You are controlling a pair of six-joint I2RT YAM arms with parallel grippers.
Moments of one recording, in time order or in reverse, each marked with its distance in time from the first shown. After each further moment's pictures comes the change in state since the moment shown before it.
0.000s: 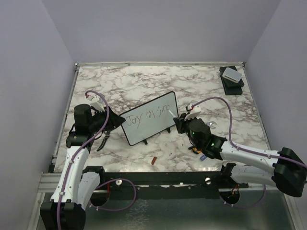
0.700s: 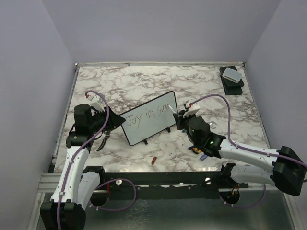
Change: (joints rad) left arm 0.000 0.000 0.000 0.000 0.000 0.000; right arm 0.000 0.026 0.049 0.034 0.035 -0.101
